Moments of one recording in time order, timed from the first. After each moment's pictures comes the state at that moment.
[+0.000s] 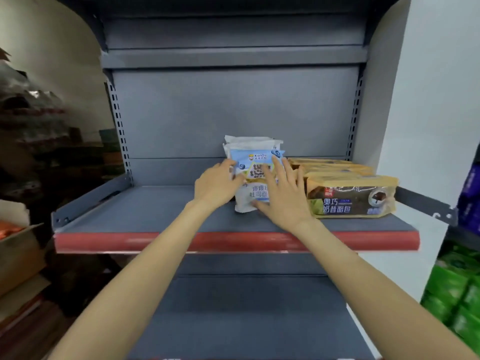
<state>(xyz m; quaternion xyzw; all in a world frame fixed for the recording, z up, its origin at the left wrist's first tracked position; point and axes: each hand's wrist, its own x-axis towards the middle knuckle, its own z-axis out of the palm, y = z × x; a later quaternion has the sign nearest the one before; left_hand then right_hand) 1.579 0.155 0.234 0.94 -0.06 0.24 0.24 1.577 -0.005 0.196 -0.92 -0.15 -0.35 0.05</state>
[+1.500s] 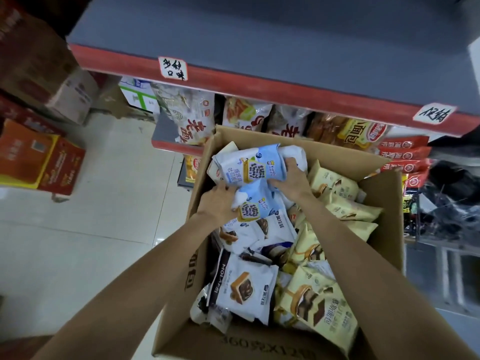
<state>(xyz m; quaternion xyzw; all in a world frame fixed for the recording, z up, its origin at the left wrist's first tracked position) 1.358 0.180 -0.337 0.96 -0.02 -0.26 0.10 1.434 -0.008 -0.335 -0.89 0.03 0.26 0.36</state>
